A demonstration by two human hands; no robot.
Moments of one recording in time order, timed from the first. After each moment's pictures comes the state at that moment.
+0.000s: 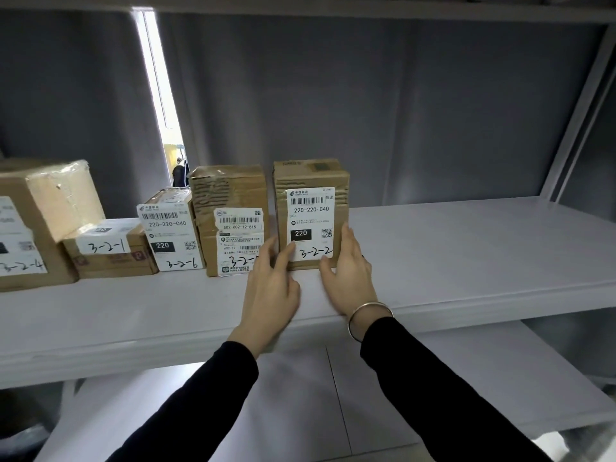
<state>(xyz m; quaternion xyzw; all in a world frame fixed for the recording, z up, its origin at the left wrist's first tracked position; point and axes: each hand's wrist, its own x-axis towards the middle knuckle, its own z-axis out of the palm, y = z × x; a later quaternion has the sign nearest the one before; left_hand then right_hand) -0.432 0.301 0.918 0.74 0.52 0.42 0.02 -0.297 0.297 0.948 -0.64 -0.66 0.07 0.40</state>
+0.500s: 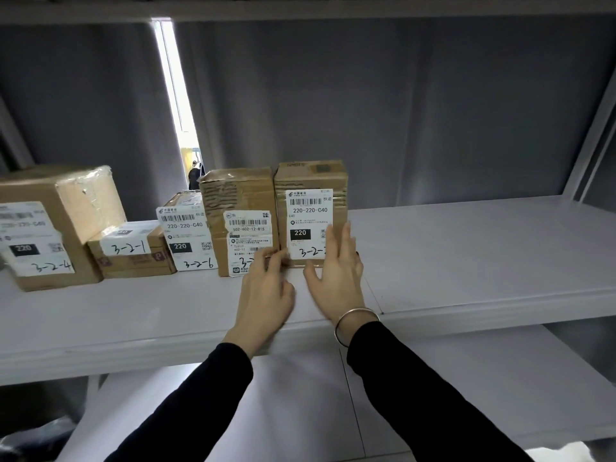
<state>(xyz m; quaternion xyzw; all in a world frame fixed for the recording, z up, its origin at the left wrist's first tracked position) -0.458 0.299 0.921 0.73 0.55 0.40 0.03 -0.332 0.300 0.942 -0.63 -0.67 0.04 0.38</state>
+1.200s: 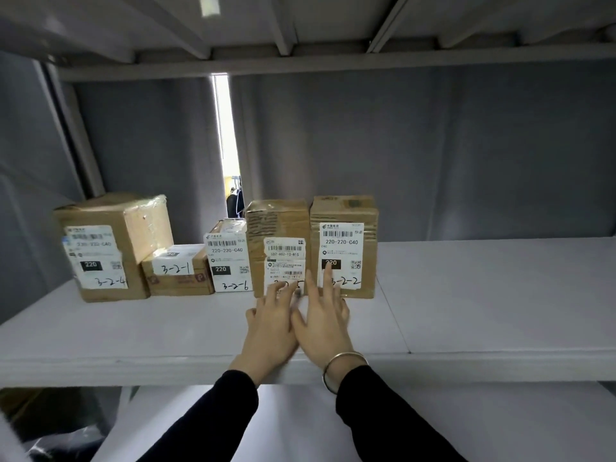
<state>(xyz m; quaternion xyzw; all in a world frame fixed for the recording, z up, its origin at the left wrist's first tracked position) -0.482 0.286 0.928 0.71 0.65 0.29 0.04 -0.381 0.285 0.940 -0.58 -0.74 0.12 0.32</state>
